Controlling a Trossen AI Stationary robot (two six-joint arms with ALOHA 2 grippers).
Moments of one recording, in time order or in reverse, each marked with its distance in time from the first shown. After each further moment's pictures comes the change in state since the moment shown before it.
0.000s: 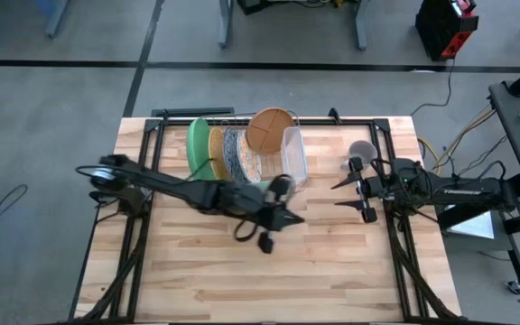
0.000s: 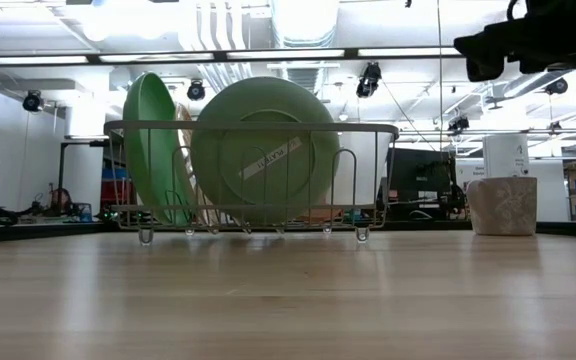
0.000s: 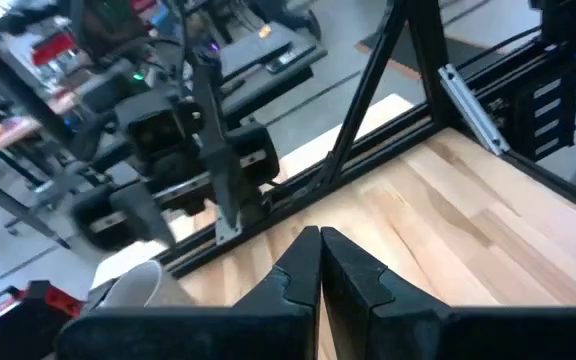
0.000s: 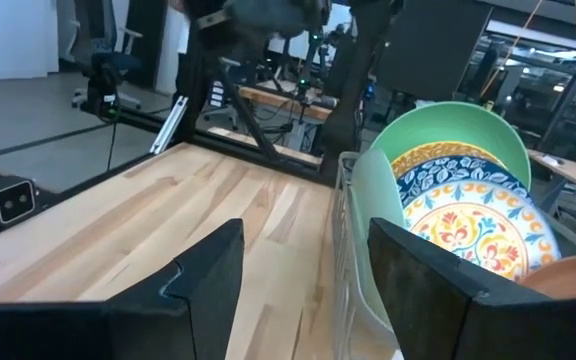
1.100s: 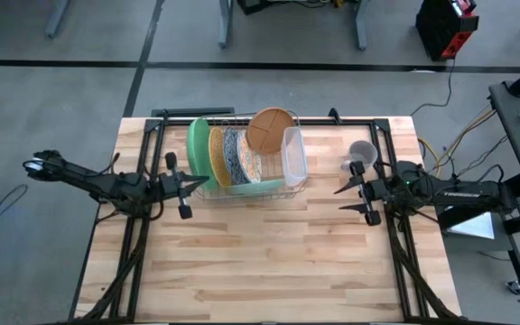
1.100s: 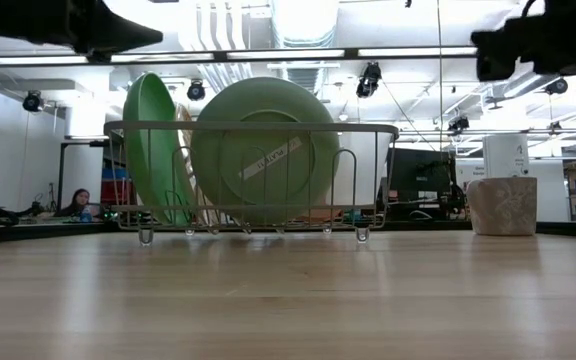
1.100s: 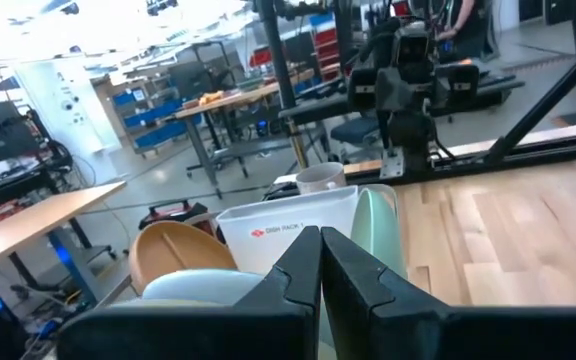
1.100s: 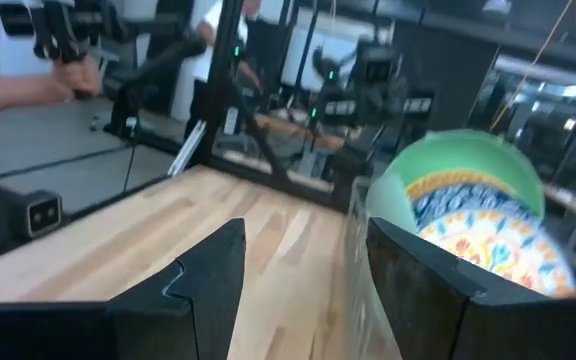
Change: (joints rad) left arm -0.041 -1.082 -1.032 0.232 -0.472 -0.157; right arm 0.000 -0.129 -0.059 0.006 -0.056 0.007
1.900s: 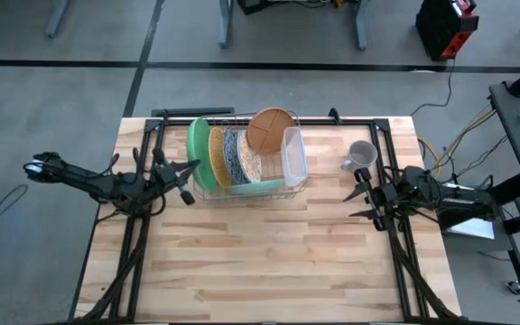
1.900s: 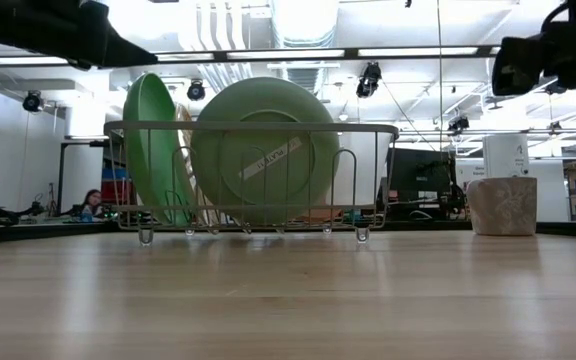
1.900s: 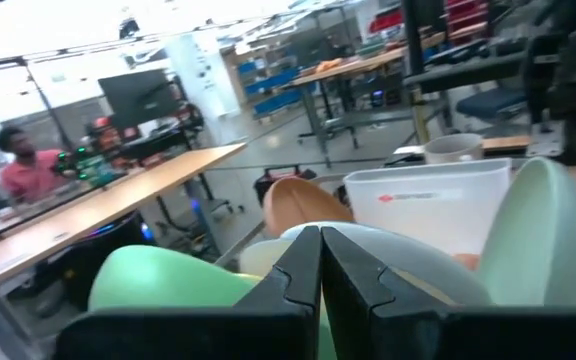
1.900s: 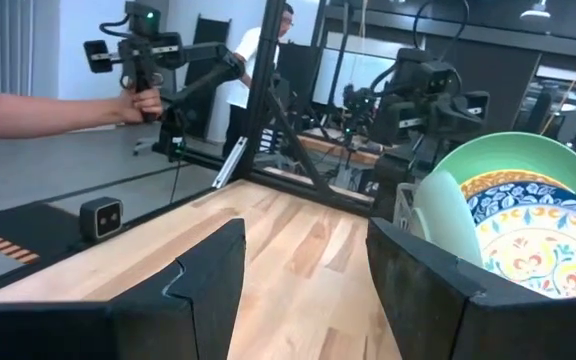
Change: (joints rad) left arm 0.024 -0.022 -0.027 0.031 -0.320 0.042; right arm 0.012 -0.256 -0.109 -0.099 -0.085 0.074
